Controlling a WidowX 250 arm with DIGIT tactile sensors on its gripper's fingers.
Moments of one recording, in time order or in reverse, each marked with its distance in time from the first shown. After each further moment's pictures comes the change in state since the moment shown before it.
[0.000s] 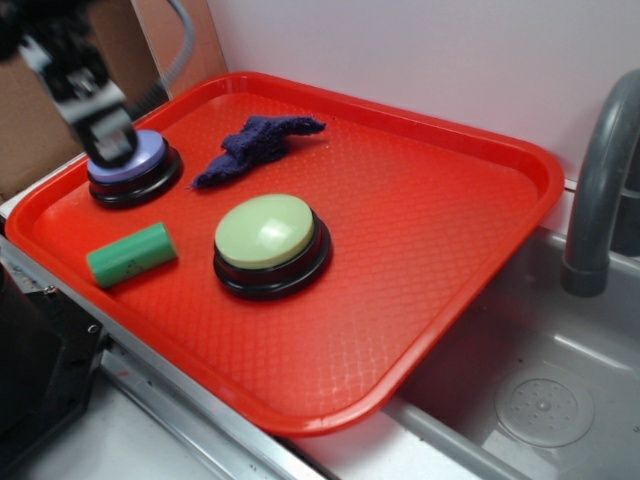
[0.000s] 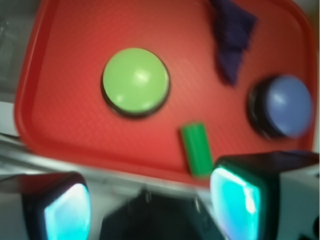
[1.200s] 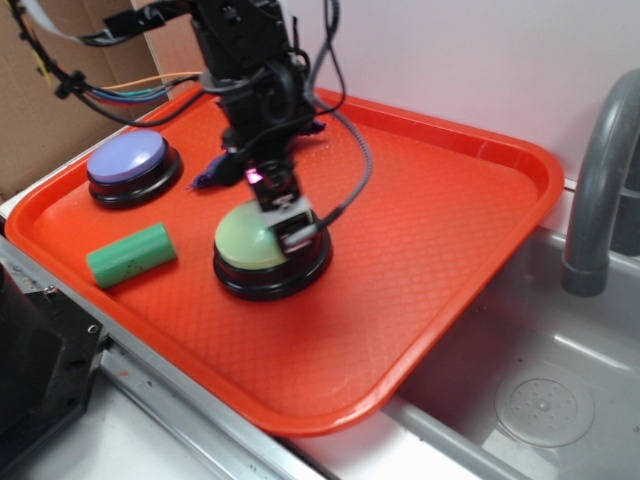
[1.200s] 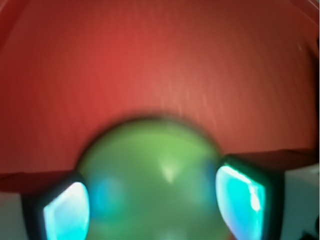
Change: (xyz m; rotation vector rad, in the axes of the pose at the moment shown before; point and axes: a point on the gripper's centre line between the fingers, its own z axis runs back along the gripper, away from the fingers) arm 0.052 0.004 -0.079 0.033 0.033 -0.122
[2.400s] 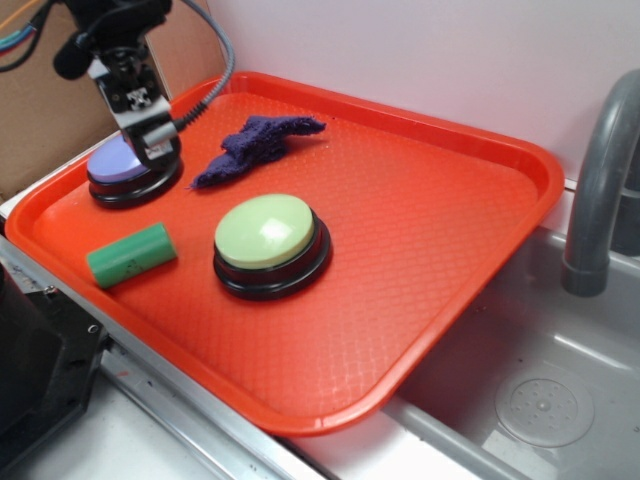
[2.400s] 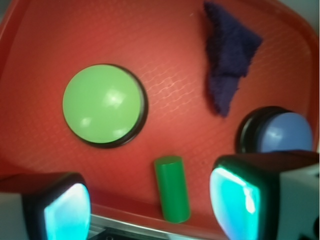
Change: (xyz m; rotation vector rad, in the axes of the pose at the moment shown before) arm -0.044 0.035 0.080 0.018 -0.059 0.138
